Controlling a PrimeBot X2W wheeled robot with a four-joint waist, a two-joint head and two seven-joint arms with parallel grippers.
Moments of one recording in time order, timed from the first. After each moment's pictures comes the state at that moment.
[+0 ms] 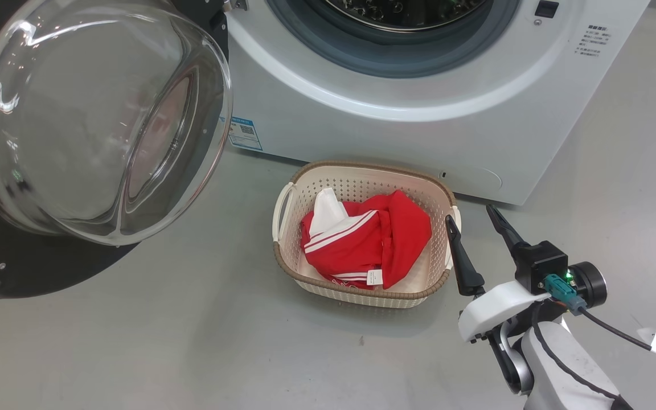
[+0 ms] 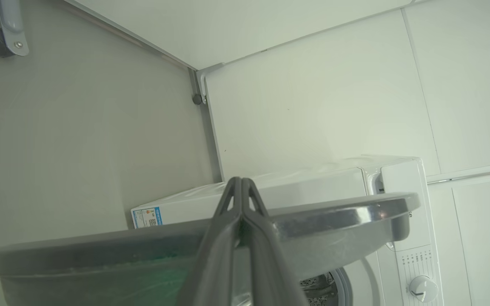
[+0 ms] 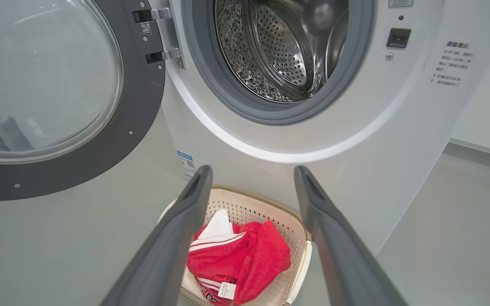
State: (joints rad) left arm -0.37 0.45 0.34 0.39 -1.74 0.06 0.35; right arm -0.25 -0.07 0.33 0.40 0.24 -0.05 -0.26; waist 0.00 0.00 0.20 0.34
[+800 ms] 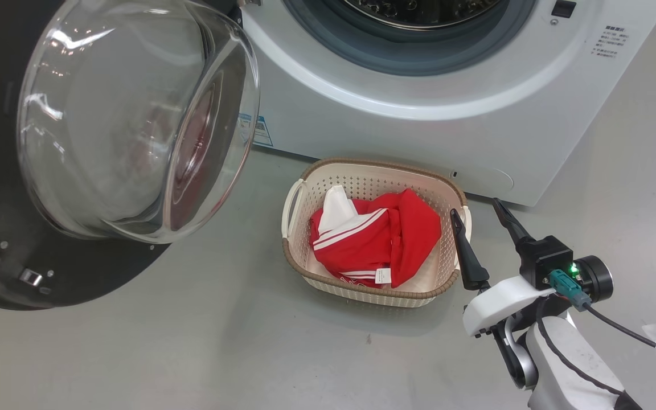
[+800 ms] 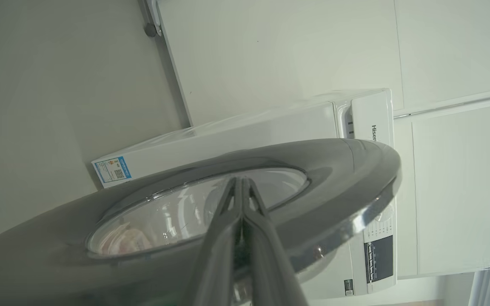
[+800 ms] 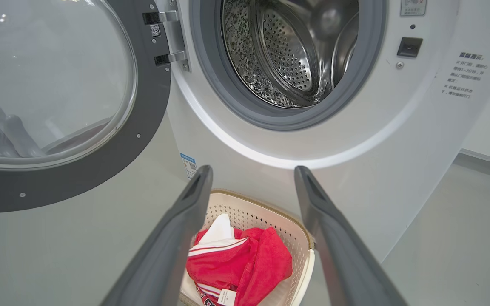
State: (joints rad) left arm -0.36 0.44 0.29 0.39 -1.84 -0.10 0.59; right arm -0.26 -0.08 0.32 0.39 0.23 -0.05 -0.26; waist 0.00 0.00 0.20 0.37
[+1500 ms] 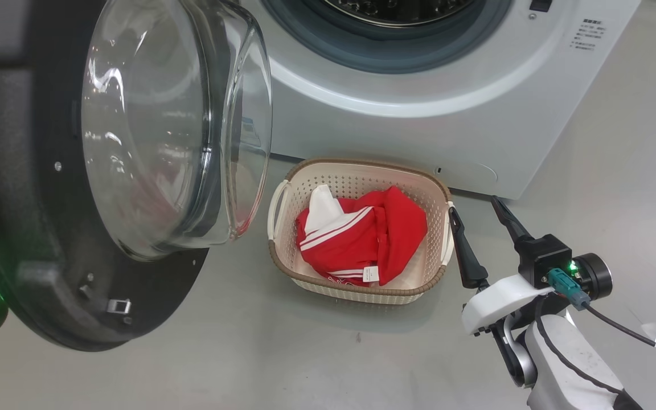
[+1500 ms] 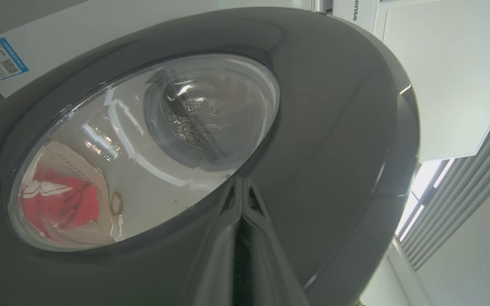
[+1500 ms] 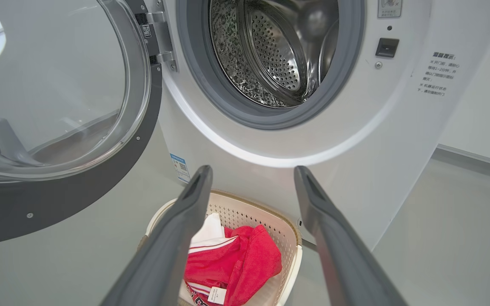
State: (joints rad) left arm -0.28 0.36 0.23 0.17 -1.96 -0.12 0.83; right arm -0.26 -0.07 0.32 0.39 0.22 -0.05 -0.26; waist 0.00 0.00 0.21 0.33
